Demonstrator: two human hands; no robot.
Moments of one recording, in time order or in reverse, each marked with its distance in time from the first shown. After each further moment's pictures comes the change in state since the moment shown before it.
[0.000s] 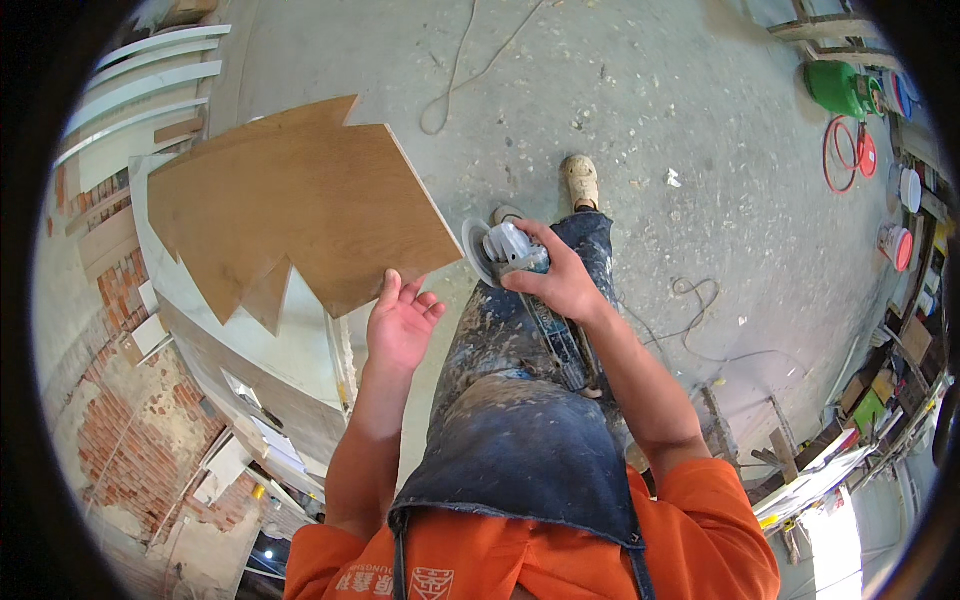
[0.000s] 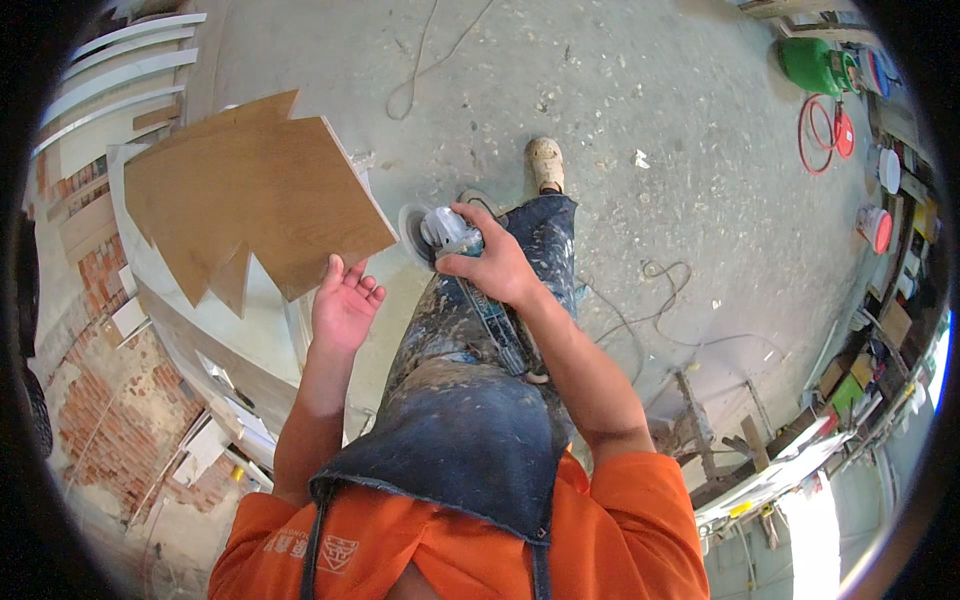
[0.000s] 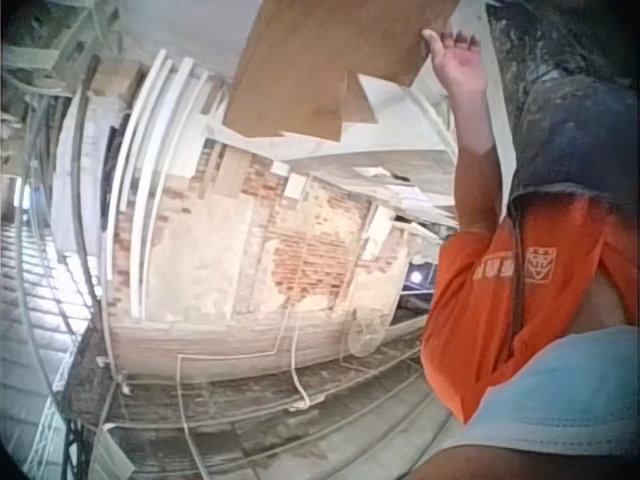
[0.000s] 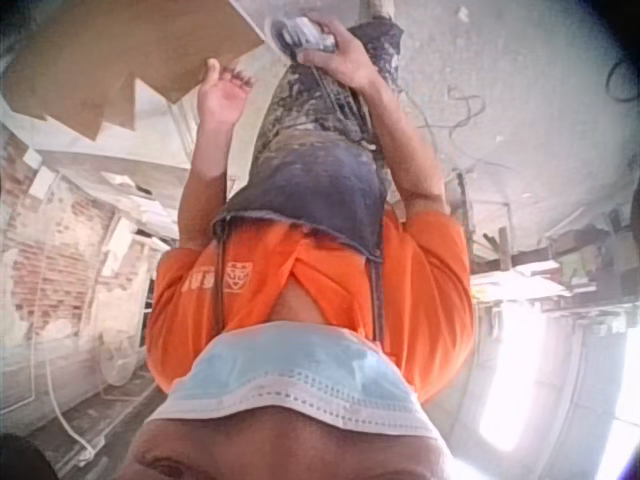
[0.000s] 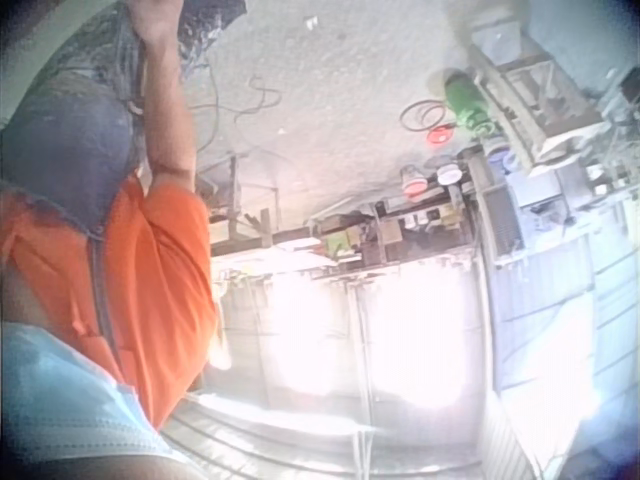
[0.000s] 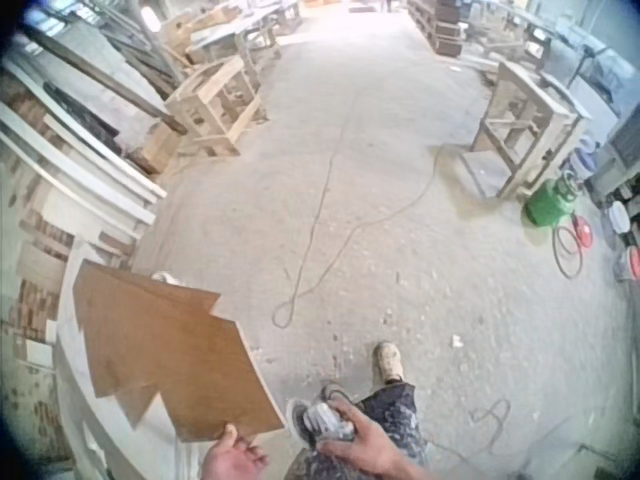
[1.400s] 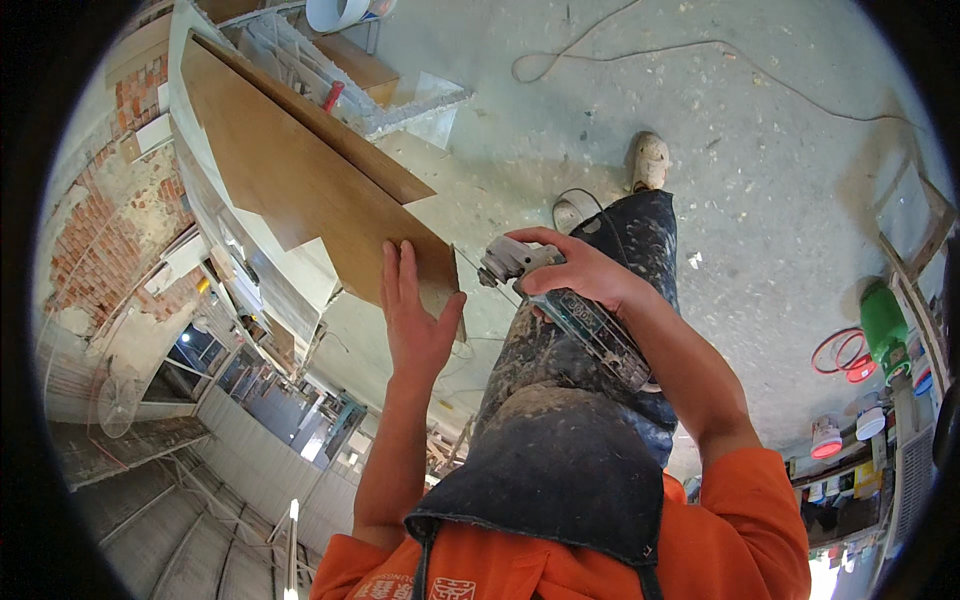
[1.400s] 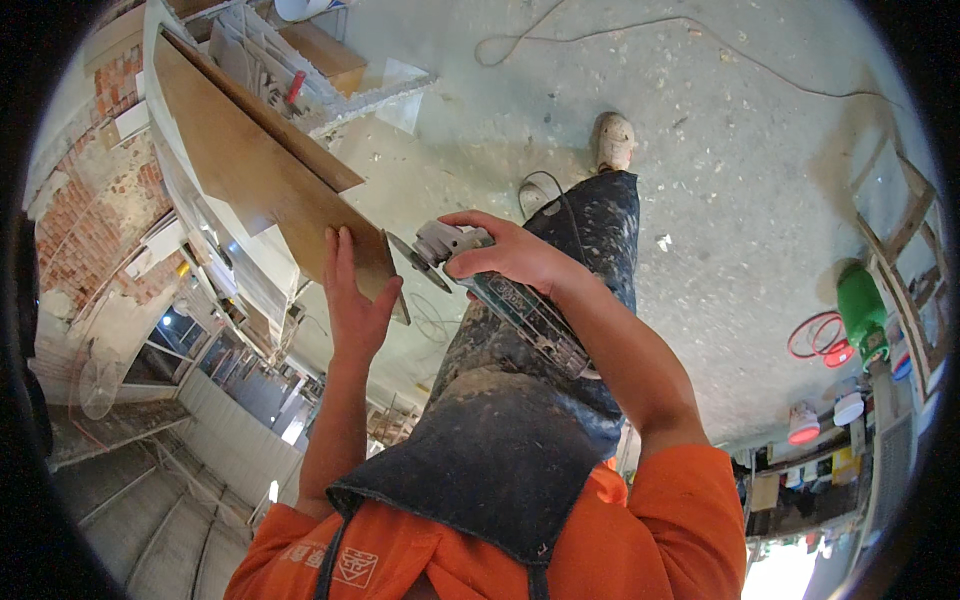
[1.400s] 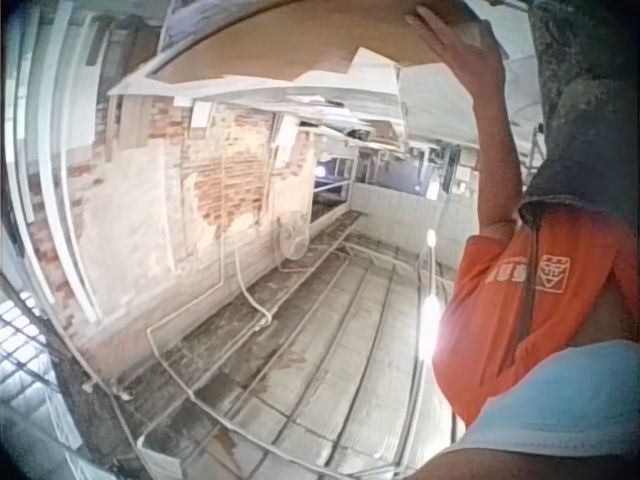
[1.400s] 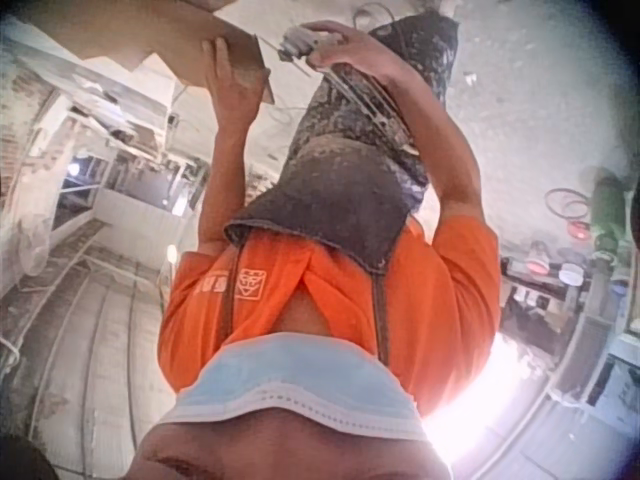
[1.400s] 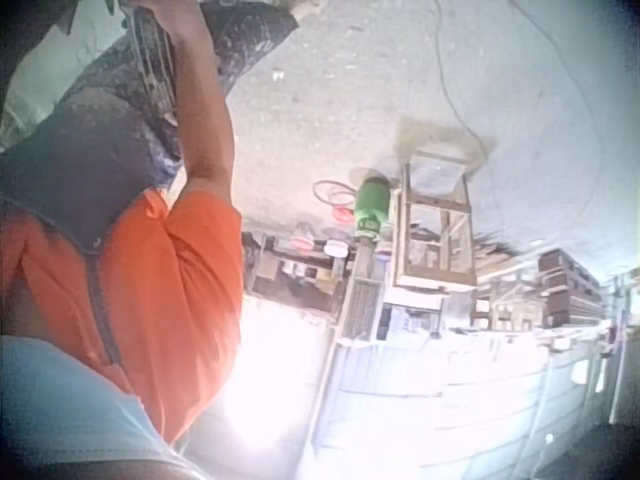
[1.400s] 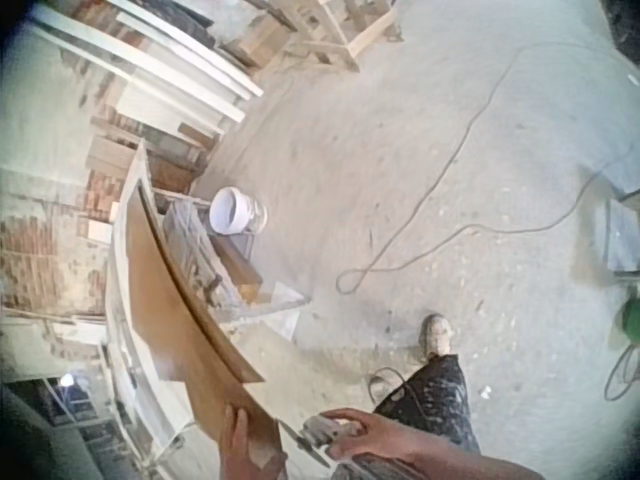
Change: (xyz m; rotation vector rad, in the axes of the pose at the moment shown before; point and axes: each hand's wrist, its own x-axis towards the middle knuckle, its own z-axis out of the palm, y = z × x) left_hand 0.005 0.062 0.173 1.468 0.662 0.445; right_hand 0.230 -0.141 -0.057 0.296 -0.944 0.769
